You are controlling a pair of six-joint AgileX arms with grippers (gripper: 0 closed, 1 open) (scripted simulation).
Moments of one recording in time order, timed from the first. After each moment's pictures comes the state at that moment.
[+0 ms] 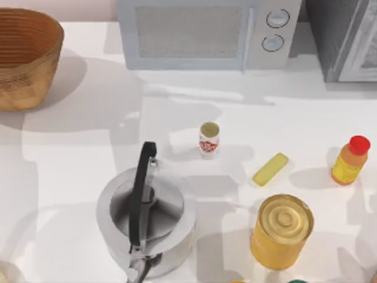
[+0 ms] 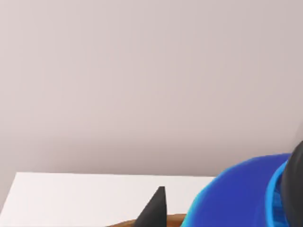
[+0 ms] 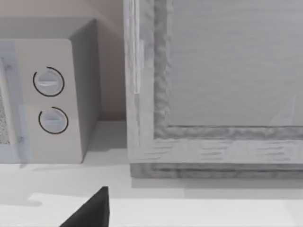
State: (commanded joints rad) left arm 0.20 1.70 1.30 0.07 0.22 0.07; right arm 0.00 0.00 0.00 0.00 0.00 0.00
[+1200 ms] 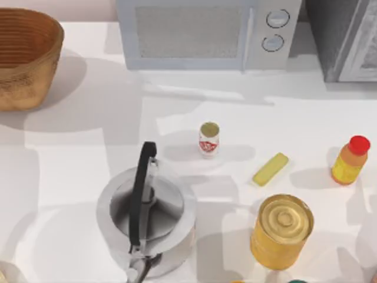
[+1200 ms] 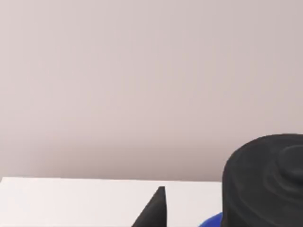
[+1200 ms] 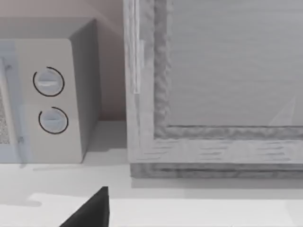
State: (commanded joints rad) left arm 0.18 1.80 1.33 0.15 0.20 0.06; right arm 0.00 0.00 0.00 0.00 0.00 0.00
